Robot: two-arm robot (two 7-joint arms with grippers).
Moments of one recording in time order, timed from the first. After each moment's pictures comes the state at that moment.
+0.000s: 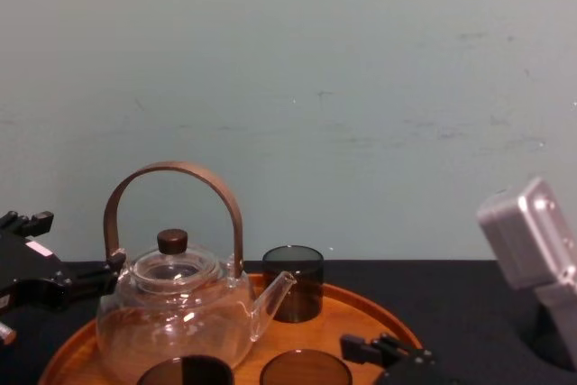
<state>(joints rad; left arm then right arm) -0.20 0.60 0.45 -1.41 -0.25 -0.12 0.03 0.19 0.32 -0.50 -1.35 0.22 -0.11 0.51</state>
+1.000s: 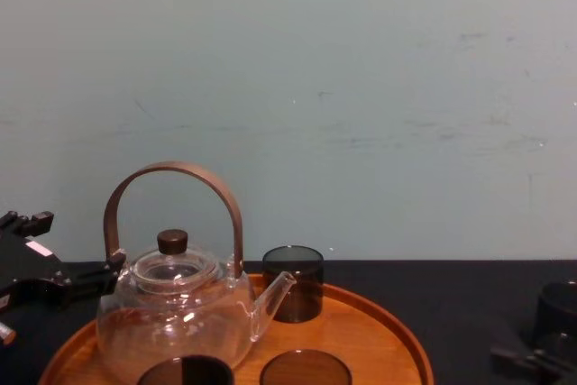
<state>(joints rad) -0.20 0.60 0.45 -1.41 -0.25 -0.12 0.03 0.02 0.47 -0.36 -1.47 0.32 -0.12 0.48</state>
